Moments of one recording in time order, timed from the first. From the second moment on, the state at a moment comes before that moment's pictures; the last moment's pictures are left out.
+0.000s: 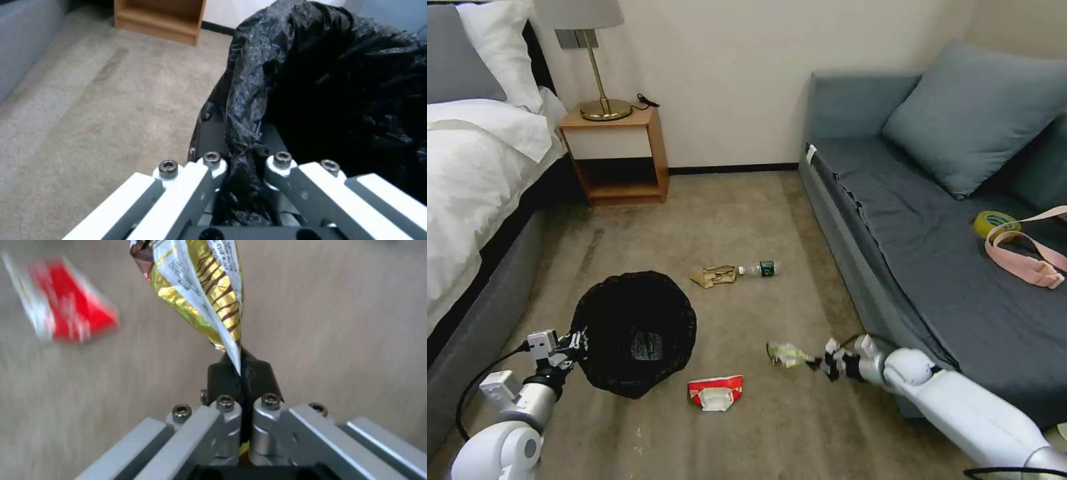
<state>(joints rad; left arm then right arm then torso) 1.52 -1.25 -0.85 -1.89 -0.62 0.21 0.16 -0.66 0.85 -0.31 1.22 0.53 -0.14 -0.54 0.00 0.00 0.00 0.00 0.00</state>
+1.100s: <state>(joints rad) 1.55 -1.28 -0.77 -2.01 -0.58 0.25 0.10 -0.18 0.94 -0.77 1.83 0.77 -0.25 -0.36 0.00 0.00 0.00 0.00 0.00</state>
